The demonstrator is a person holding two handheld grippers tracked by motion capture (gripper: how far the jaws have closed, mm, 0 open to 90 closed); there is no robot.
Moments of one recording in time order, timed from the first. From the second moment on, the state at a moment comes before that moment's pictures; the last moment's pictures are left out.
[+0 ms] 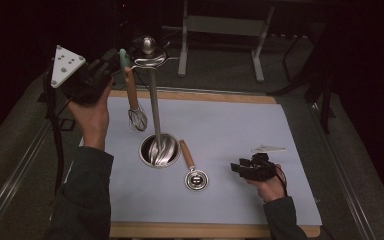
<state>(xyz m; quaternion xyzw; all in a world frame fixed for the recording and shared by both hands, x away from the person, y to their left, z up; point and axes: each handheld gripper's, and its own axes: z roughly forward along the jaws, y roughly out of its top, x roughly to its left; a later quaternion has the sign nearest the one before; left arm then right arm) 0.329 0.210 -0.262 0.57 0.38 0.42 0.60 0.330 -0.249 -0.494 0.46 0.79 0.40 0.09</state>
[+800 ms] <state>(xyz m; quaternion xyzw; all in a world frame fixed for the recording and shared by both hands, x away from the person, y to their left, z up) 0.310 0.231 -0.323 0.62 0.40 0.39 0.55 0.332 -0.238 -0.491 0.44 0.80 0.39 0.09</state>
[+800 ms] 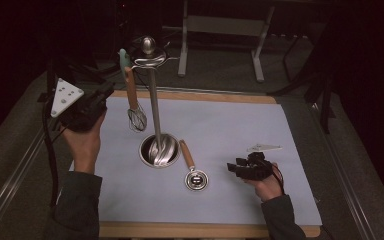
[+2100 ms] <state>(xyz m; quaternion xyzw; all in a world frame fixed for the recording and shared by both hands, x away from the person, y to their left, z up) 0.267 0.234 -0.511 0.70 0.50 0.28 0.44 0.367 -0.125 -0.473 0.34 0.88 0.32 0.07</state>
